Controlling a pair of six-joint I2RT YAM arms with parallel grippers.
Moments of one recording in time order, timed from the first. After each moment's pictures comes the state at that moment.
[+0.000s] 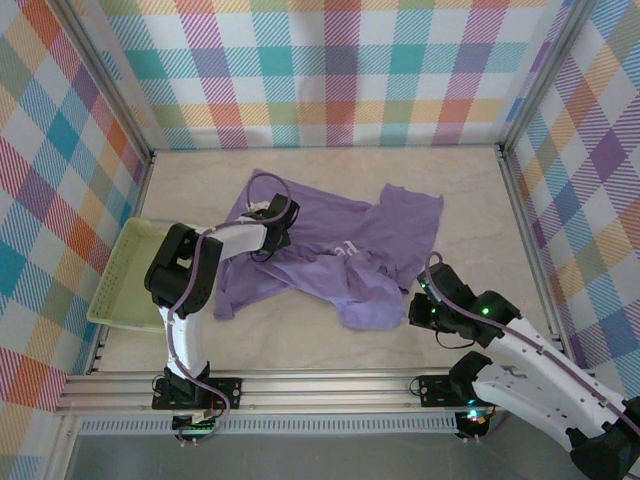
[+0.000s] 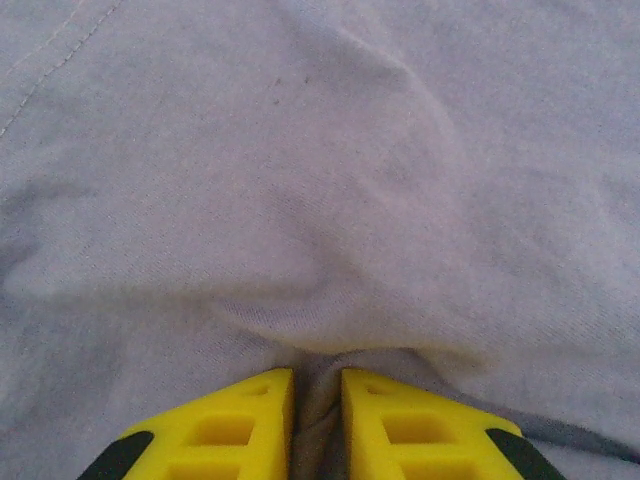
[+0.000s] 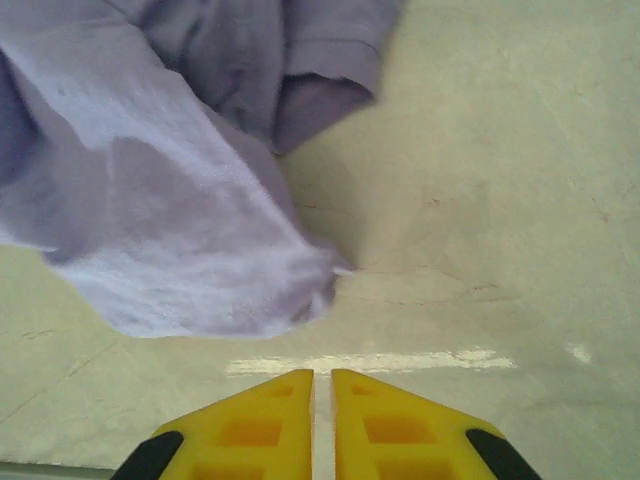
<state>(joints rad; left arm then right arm) -0.45 1.95 1.21 -0.43 -0.40 -0.74 0.68 0.74 0.63 -0.99 0.06 0.85</state>
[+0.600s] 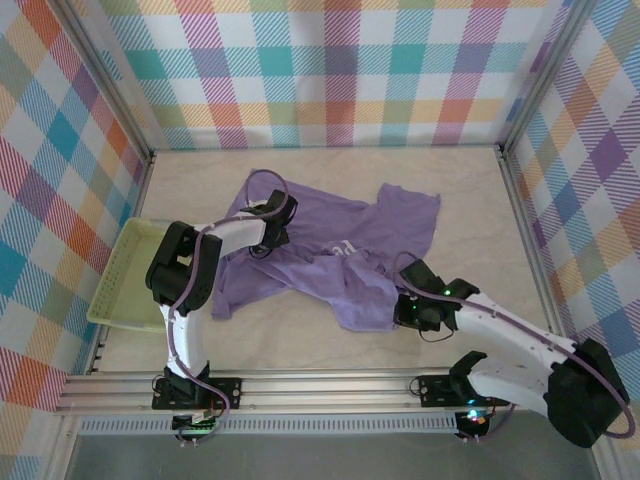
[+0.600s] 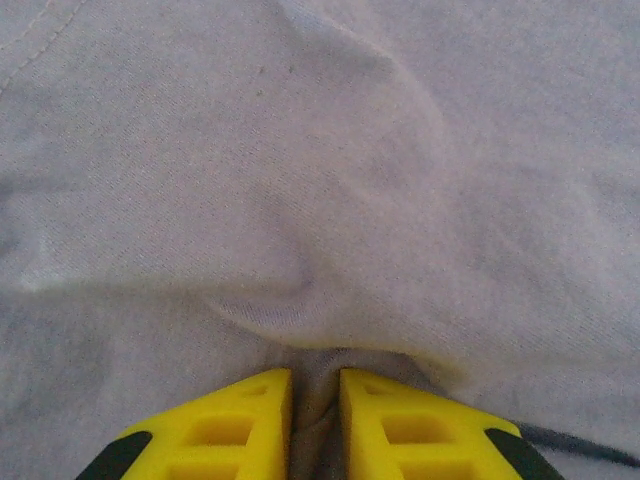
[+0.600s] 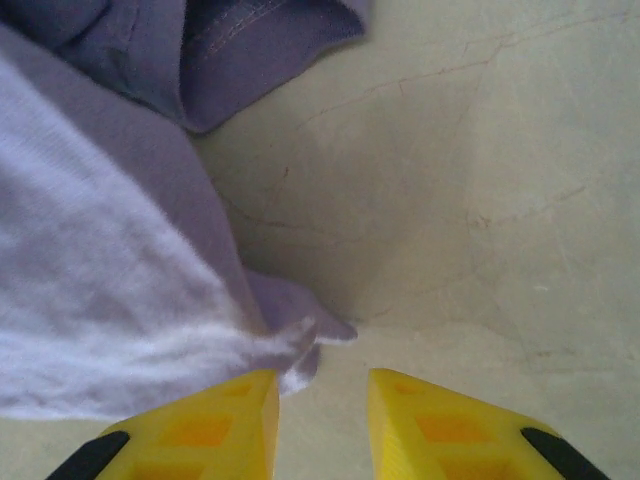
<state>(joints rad) -0.44 1.97 1.26 -0.49 -0.37 -0.74 0.64 1.07 0.56 -0.74 -0.01 0.80</state>
